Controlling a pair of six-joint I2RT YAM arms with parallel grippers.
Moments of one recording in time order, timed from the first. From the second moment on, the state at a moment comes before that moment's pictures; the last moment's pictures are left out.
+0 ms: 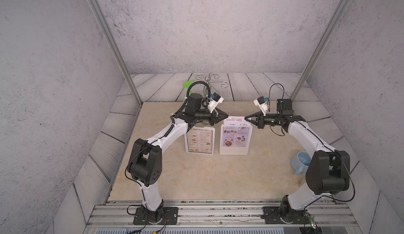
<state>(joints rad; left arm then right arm) -0.50 1.81 1.48 -0.05 0.86 0.01 0.06 1.61 1.28 -0.40 -1.07 -0.24</state>
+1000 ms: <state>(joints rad) -0.50 1.81 1.46 -0.05 0.84 0.01 0.06 1.61 1.27 -0.40 -1.08 -0.25</state>
